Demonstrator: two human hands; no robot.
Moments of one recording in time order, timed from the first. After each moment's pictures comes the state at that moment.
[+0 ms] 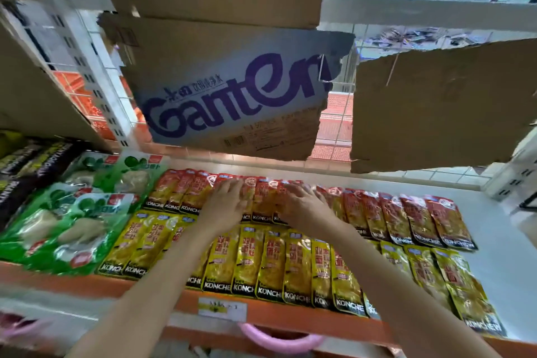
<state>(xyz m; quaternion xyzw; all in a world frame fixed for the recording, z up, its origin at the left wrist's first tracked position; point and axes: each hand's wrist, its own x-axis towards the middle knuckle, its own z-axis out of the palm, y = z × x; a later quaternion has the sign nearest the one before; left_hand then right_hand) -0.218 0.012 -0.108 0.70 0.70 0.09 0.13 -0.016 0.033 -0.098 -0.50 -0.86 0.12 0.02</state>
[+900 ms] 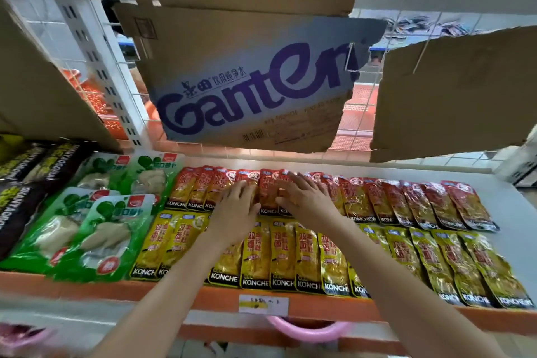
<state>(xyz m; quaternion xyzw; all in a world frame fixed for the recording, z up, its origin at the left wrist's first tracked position) -0.258 -0.010 -0.116 0.73 0.67 0.09 0.12 -0.078 0.026 -0.108 -0.54 -0.82 0.15 0.06</state>
